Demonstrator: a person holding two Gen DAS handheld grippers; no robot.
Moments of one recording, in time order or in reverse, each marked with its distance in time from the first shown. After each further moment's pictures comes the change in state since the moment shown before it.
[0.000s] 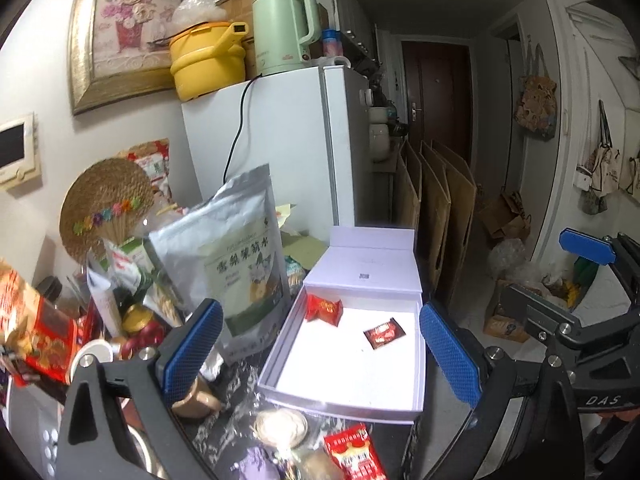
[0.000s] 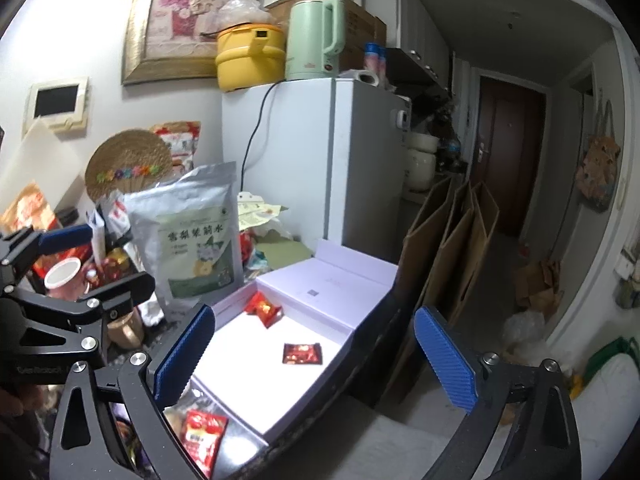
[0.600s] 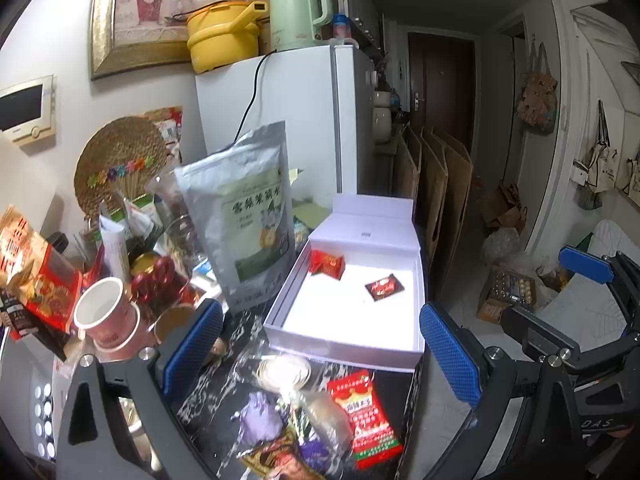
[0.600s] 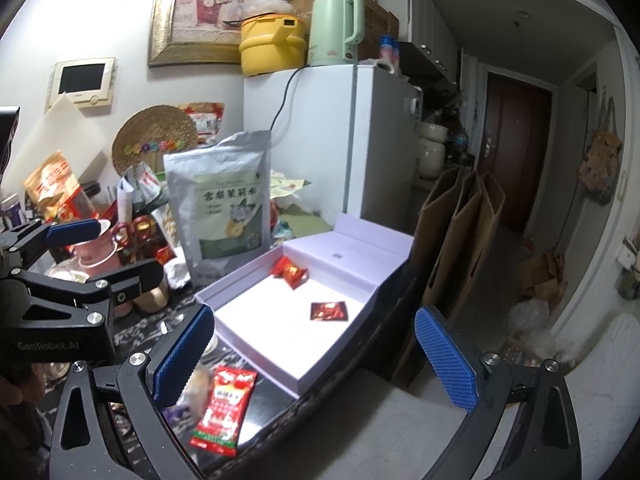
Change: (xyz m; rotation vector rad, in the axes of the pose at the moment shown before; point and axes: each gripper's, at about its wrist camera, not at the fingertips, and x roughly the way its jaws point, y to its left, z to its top) left arm -0.030 0.016 -0.056 -0.030 0.054 -0.007; right arm -0.032 0.036 -0.057 -0.002 0.029 0.034
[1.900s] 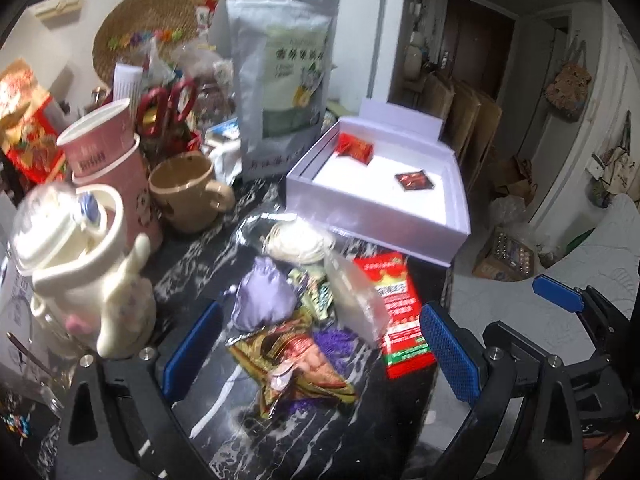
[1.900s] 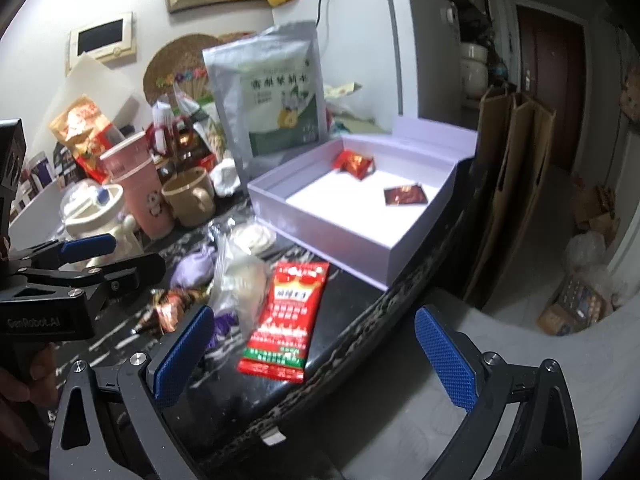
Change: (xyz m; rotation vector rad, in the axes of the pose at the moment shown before) left arm 0.039 0.043 -0.120 -0.168 0.243 -0.016; right arm 0.052 0.040 -0.111 0.084 0.202 0.190
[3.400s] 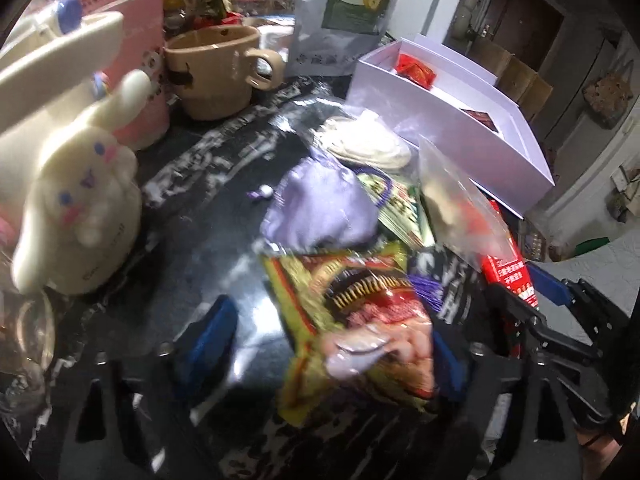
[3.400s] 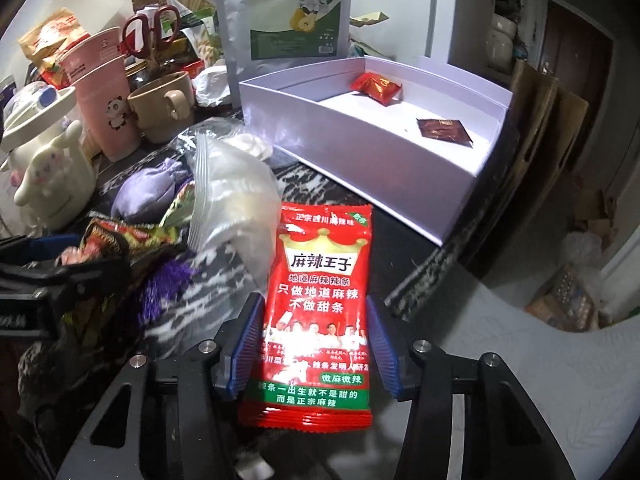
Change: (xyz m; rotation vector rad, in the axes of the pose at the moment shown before) left arm 0.071 0.050 -0.041 -0.133 0.206 -0.013; right arm 0.088 0.023 -0.026 -0.099 0.187 -0.076
